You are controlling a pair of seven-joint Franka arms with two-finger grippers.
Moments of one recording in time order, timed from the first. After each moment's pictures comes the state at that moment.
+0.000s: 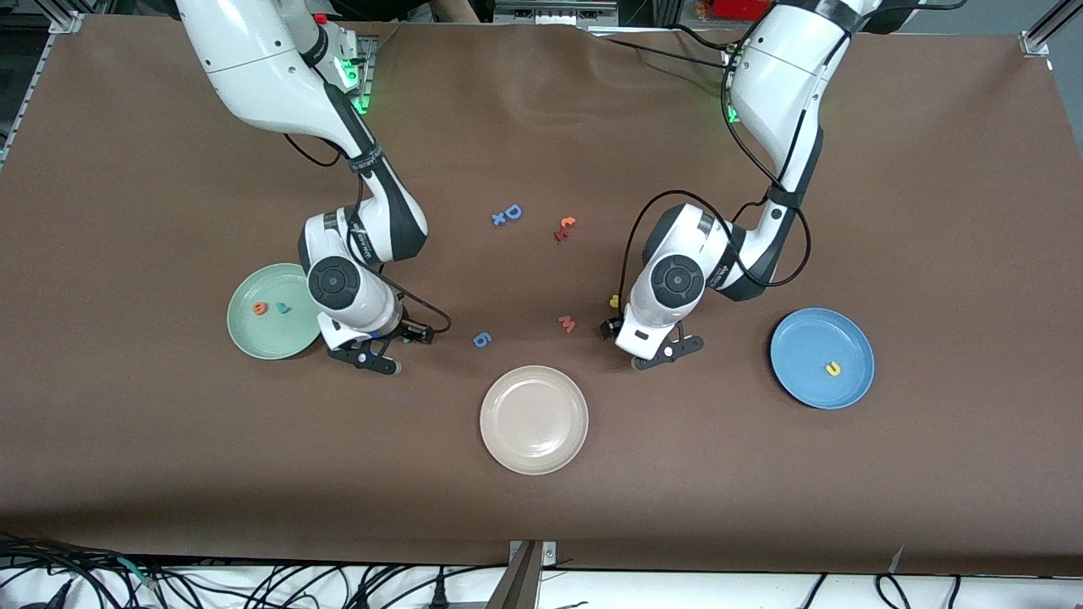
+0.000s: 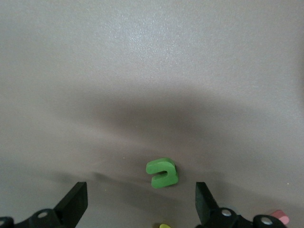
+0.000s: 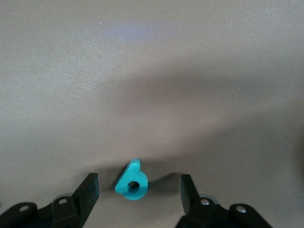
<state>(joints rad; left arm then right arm) -0.51 0.74 0.00 -1.61 -0.11 2.25 -0.80 0.46 0.69 -0.07 -1.73 0.10 2.37 0.62</state>
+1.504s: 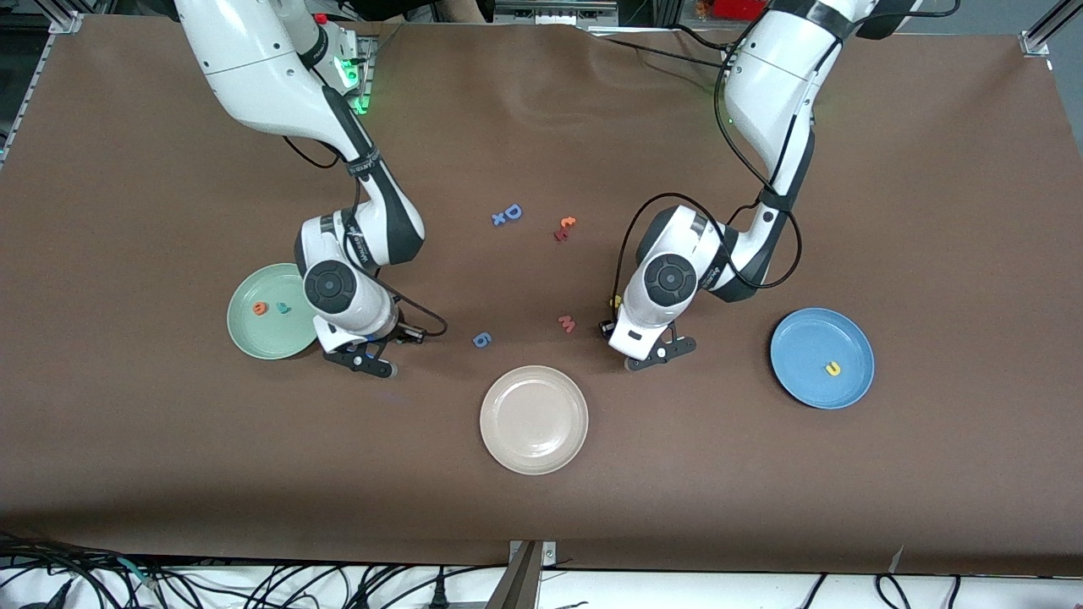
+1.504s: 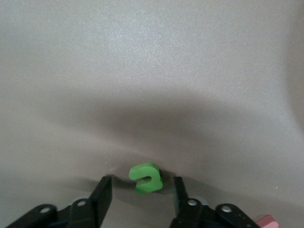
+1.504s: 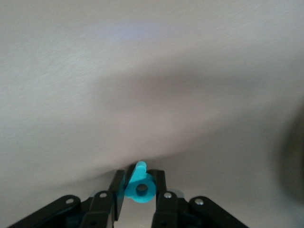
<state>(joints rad) -0.52 0.77 0.00 -1.60 -0.11 2.30 -0.81 0.46 0.68 -0.11 -1.71 0.10 2.30 0.58</state>
